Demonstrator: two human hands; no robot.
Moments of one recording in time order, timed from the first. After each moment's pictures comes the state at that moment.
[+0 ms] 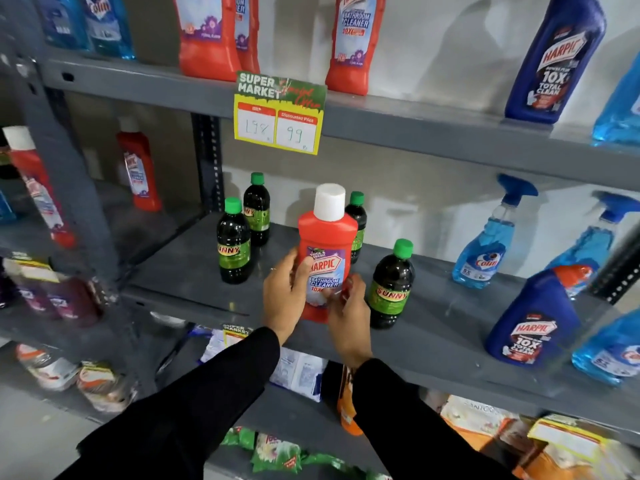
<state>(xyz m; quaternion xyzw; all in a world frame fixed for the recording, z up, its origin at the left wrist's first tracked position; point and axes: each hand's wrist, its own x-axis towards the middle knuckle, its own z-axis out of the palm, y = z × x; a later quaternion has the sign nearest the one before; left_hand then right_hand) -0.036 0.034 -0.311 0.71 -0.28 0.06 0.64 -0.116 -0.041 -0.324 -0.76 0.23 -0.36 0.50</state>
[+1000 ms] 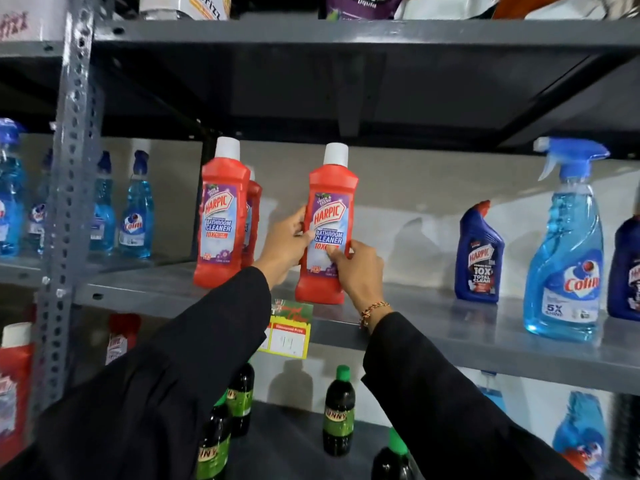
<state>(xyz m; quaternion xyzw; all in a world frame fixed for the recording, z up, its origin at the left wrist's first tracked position) 0.035 0.007 0.020 0.59 -0.45 0.02 0.68 -0.037 -0.086 -0.005 -0.79 0.16 -0.49 0.34</state>
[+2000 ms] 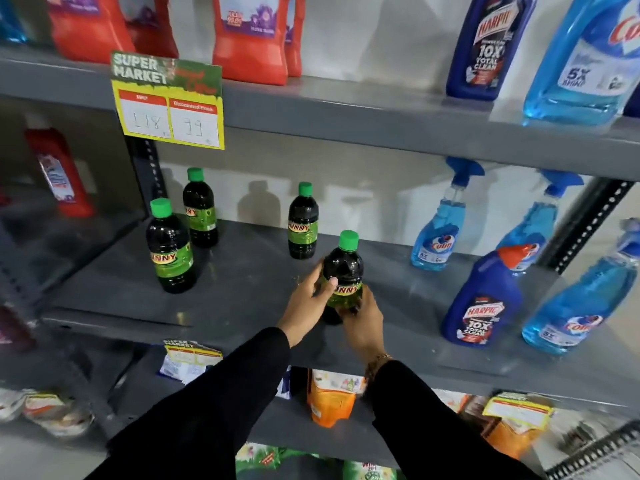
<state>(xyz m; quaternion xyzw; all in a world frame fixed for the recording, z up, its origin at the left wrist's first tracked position) -0.063 -0.070 -0.341 0.69 -0.35 -0.24 0.59 -0.158 -0.146 -0.353 -0.76 0.34 -0.31 0.46</state>
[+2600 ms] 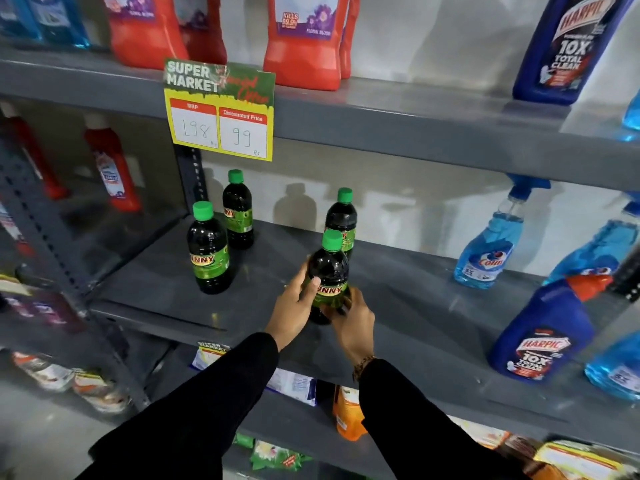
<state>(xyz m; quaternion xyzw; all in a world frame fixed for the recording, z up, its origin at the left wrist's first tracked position) -0.007 -0.026 -0.351 0.72 -0.32 -0.18 0.60 -0.094 -0.112 -0.354 -0.77 0.29 -0.30 0.49</state>
